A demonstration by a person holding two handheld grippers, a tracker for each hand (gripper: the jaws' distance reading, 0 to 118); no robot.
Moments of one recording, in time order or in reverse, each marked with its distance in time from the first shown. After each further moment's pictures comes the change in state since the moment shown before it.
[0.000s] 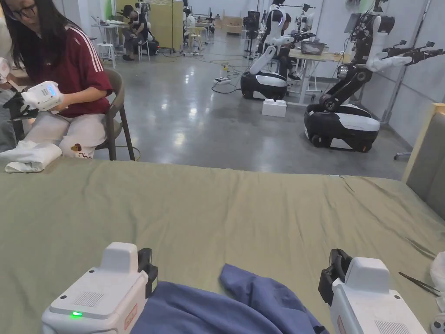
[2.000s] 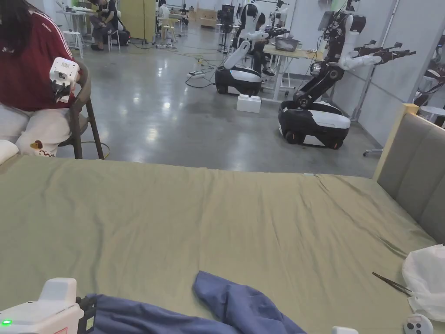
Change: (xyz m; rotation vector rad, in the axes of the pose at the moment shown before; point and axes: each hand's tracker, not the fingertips) left arm -0.069 -0.046 -0.082 -0.355 -0.064 0.057; right arm 0.088 -0.143 -0.092 -0.718 -0.025 -0.030
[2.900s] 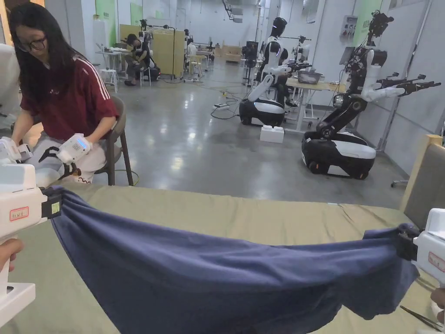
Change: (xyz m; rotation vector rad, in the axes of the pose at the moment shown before) left arm -0.069 0.183 0.136 0.358 0.171 0.009; right arm 0.045 0.199 0.176 0.471 -0.038 -0.020
